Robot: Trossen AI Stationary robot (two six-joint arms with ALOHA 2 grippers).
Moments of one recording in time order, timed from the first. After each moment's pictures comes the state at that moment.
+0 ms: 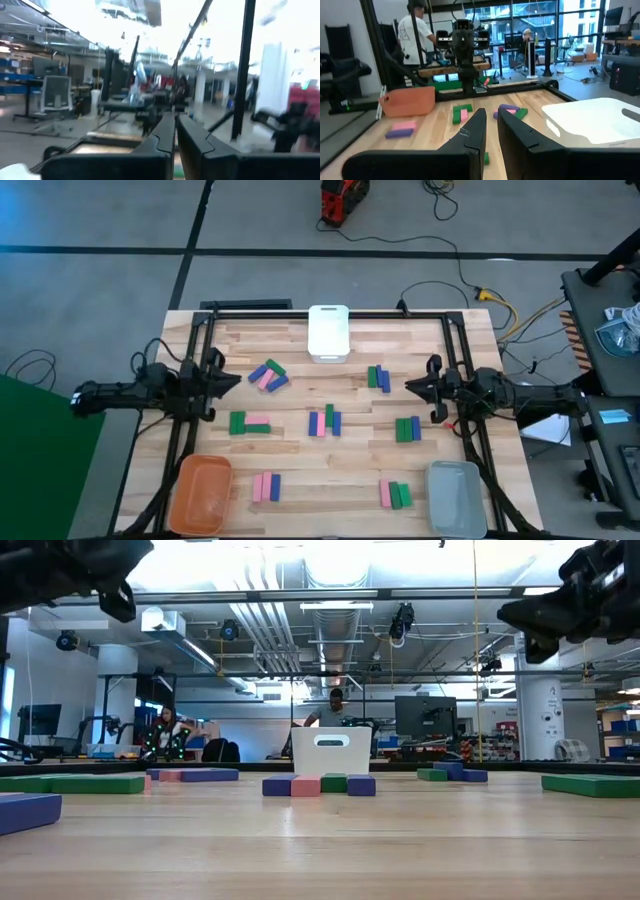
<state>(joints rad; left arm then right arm) 0.01 0.10 0.11 0.34 -0.02 -0.12 -0.04 0.09 0.04 0.15 0.00 0.10</state>
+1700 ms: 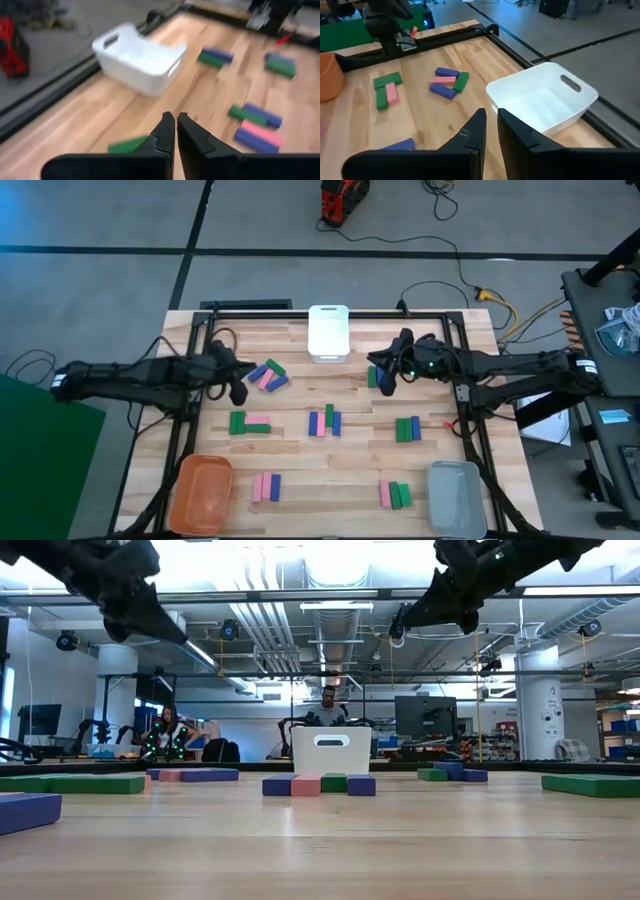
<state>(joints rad) 0.02 0.66 0.59 -0.49 -0.44 -0.33 -0.13 1.06 0.72 -0.05 0.25 0.15</state>
